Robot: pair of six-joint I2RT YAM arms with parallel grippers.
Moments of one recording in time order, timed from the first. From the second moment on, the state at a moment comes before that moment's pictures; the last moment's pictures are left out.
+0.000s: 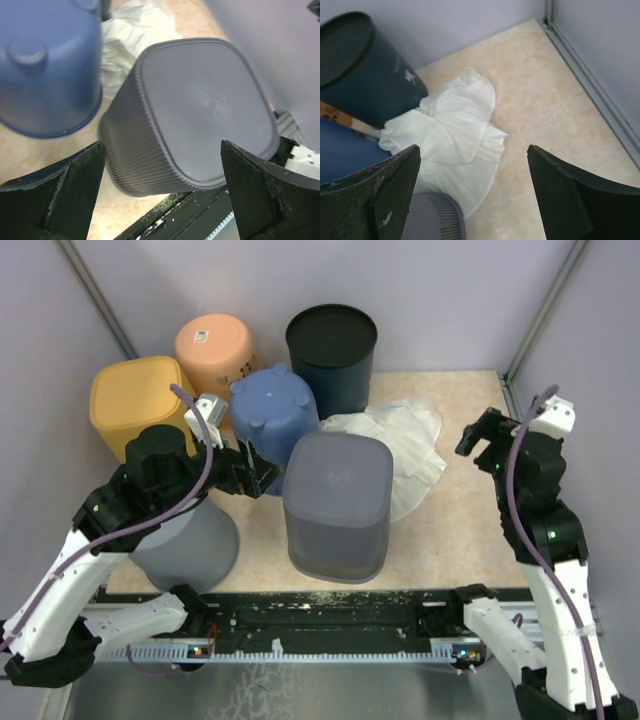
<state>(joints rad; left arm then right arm) -0.77 0.94 1.41 -0.74 0.00 -0.40 0.20 0.71 1.18 -0.66 0.34 0.37</state>
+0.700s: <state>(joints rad) -0.77 0.90 1.35 -0.76 -0.28 -0.48 0.20 0.94 1.23 -0.85 0.45 0.41</state>
